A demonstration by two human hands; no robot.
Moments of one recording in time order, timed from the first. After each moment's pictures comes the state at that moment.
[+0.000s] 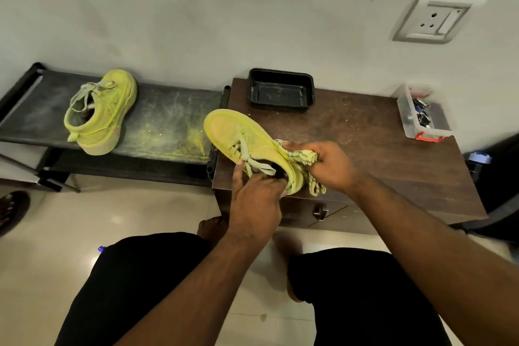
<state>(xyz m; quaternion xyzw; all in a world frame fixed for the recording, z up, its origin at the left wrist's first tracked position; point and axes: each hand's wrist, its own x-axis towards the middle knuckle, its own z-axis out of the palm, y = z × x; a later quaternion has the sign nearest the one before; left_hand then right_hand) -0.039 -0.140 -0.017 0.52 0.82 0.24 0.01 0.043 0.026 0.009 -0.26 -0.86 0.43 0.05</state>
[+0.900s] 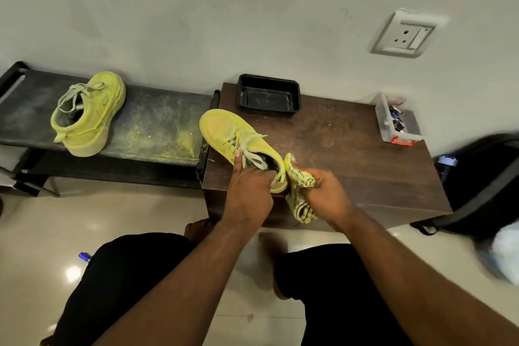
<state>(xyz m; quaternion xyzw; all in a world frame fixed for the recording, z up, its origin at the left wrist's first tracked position) -0.046 -0.123 0.000 0.53 0.82 0.20 0.05 0.082 -0.029 0.019 -0.43 -0.73 0.53 0.09</state>
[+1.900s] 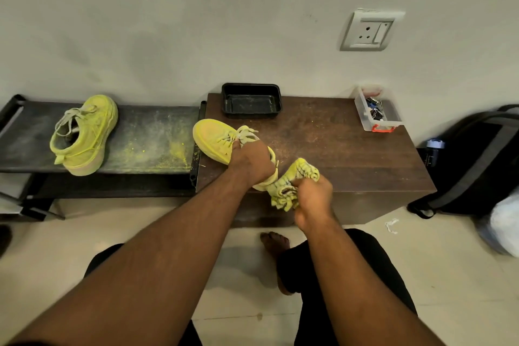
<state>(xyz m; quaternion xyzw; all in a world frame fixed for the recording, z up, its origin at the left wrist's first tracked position) -0.064 -0.060 0.025 0.55 0.81 0.03 0.18 0.071 -0.062 0.023 -0.60 -0.29 0.65 0.36</state>
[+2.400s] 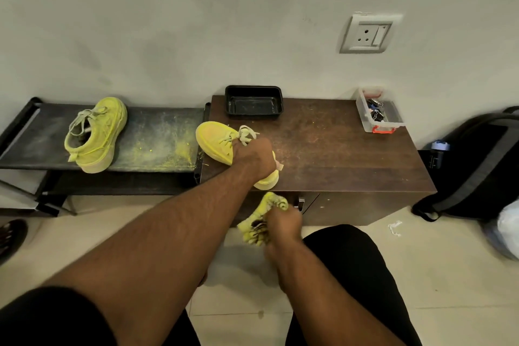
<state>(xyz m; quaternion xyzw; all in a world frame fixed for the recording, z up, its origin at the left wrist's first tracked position) -0.054 -0.055 0.034 0.51 0.84 0.00 0.18 0.056 -0.122 -0.023 -0.67 -0.34 0.61 0.24</state>
